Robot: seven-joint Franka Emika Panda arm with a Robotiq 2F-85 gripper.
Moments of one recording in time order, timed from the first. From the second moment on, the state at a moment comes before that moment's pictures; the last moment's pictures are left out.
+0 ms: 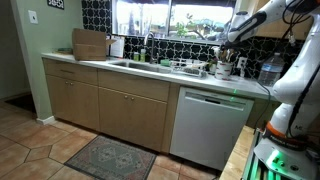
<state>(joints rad) -0.48 -0.03 -0.36 -1.98 -0.51 2.58 0.65</state>
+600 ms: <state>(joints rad) -0.47 0.05 -0.39 -1.94 -0.51 2.65 0.73</state>
